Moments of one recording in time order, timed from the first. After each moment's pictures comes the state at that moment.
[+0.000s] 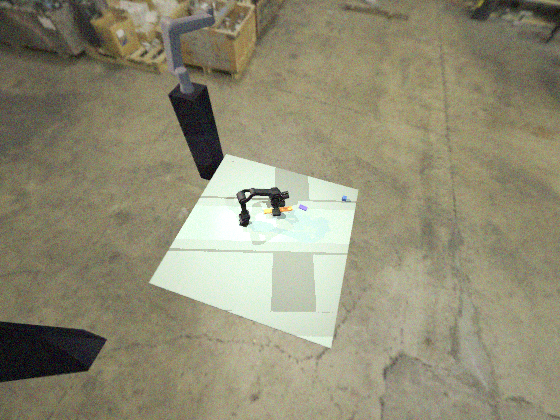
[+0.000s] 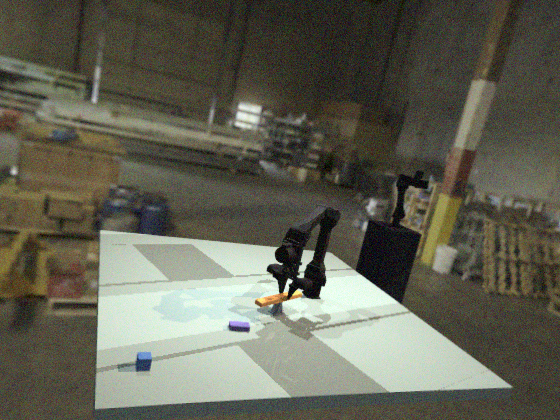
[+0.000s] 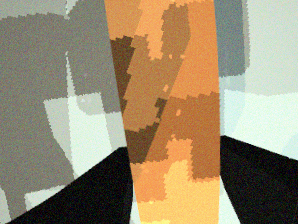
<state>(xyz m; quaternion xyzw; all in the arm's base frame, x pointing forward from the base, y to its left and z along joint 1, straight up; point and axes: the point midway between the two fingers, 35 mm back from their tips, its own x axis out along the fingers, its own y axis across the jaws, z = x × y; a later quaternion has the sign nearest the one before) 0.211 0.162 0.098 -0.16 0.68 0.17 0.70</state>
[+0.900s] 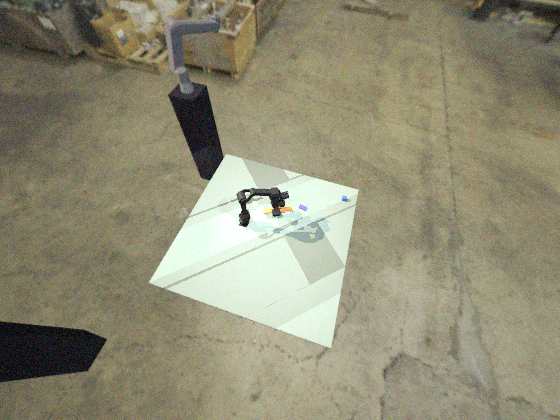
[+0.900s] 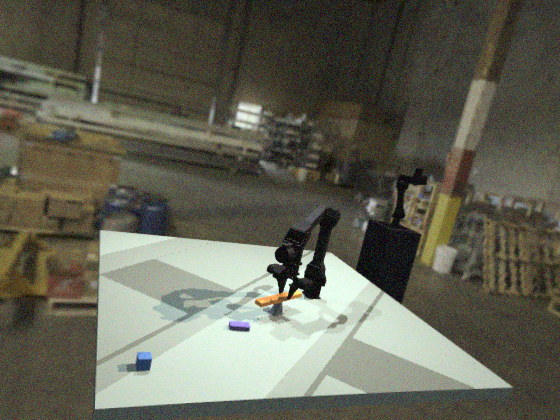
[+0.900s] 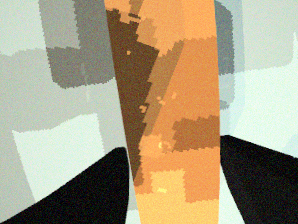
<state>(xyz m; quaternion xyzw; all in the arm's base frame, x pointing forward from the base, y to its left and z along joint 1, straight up) 0.211 0.162 0.098 -0.16 0.68 0.17 0.70</state>
